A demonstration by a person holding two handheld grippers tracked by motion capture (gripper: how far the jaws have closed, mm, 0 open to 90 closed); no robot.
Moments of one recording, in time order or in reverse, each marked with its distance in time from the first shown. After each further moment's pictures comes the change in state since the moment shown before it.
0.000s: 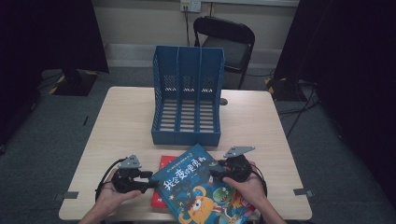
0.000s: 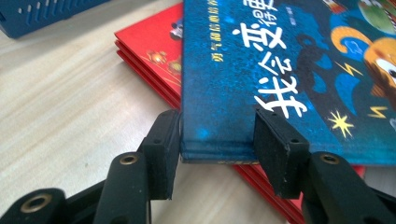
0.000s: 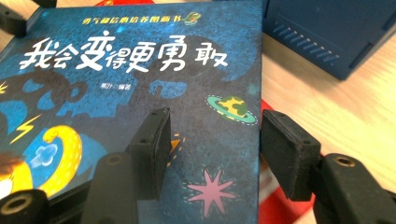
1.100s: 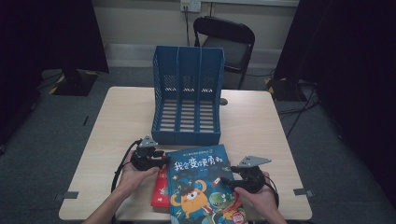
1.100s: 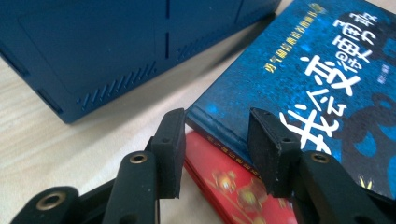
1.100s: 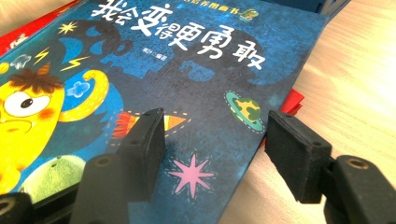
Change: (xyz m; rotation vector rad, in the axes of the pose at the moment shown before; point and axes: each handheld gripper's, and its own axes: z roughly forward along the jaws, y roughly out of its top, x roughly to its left) left arm 0.021 0.053 0.047 -0.040 0.170 -0.043; right arm 0.002 -0.034 -0.029 -0.050 -0.067 0.047
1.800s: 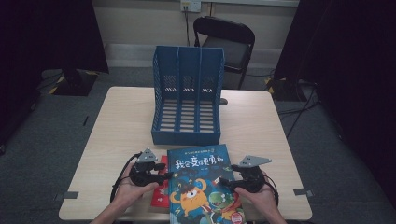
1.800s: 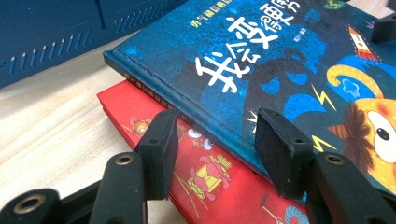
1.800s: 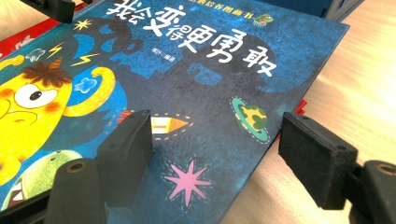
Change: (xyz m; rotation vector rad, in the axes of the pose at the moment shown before) left arm -0.031 -0.027 -0.018 -0.014 -0.111 0.008; right arm -0.004 -0.004 0.004 -0.031 0.032 -0.016
